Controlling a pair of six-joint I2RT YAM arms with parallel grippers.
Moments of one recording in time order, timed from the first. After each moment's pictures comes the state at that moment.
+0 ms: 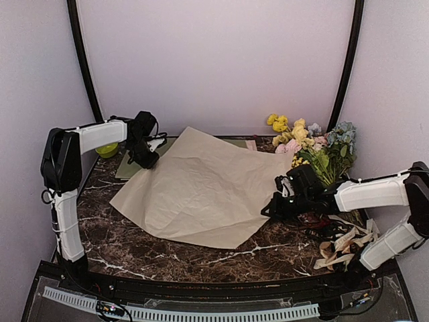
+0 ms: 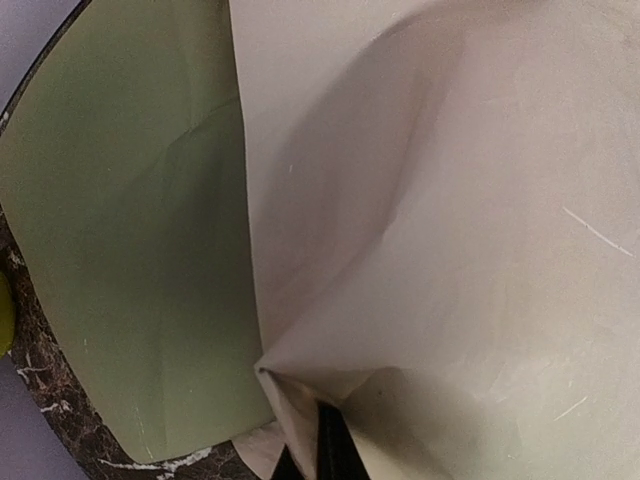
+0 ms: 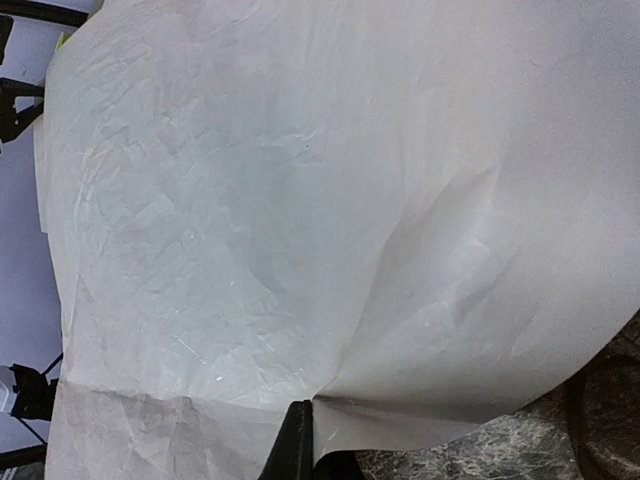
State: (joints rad) left arm -0.33 2.03 1.66 -0.82 -0.12 0.28; right arm 0.67 1.40 0.63 -0.05 -0.26 0.83
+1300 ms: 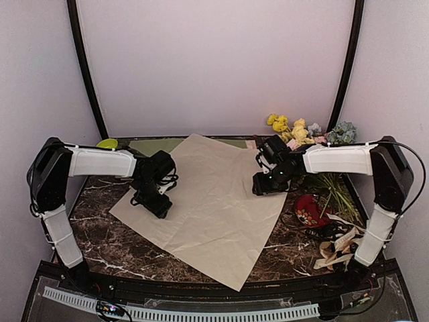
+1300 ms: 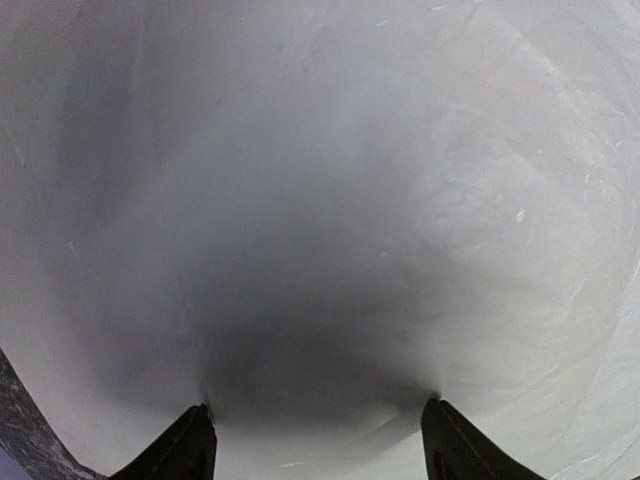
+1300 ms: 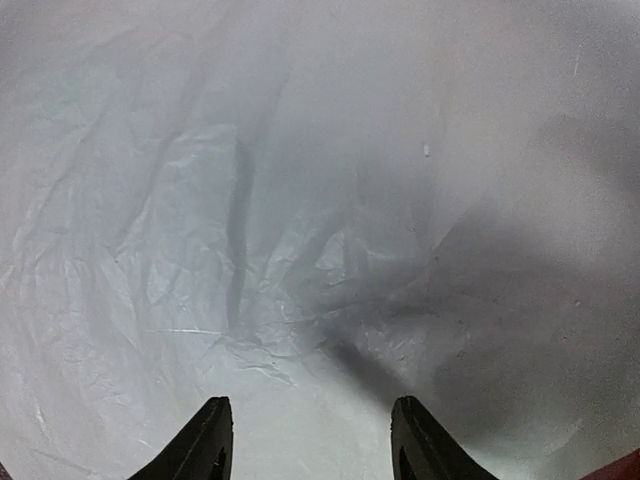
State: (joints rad) left arm -0.63 1.83 1.22 -0.84 -0.13 -0.05; right arm 0.66 1.75 1.20 -0.51 0.04 0.40
